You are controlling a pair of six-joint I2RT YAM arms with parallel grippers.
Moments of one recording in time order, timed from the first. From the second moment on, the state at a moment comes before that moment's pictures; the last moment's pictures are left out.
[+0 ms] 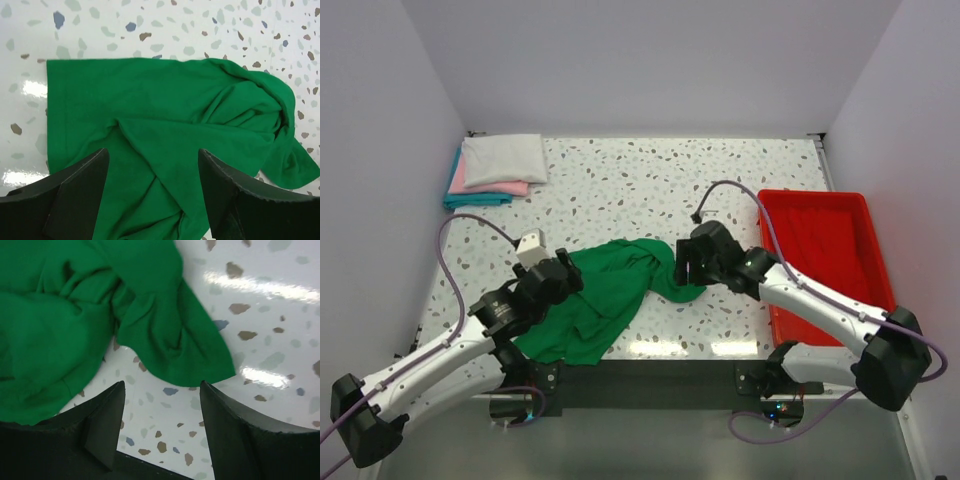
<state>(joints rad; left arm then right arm) -0.79 0.73 0.56 -0.57 -0.61 -0.87 0.70 1.21 0.88 -0.55 0.15 0.59</state>
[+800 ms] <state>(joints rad) -0.79 0.94 0.37 -0.21 -0.40 -0.96 0.96 1.37 0.71 -0.32 0.36 0.84</state>
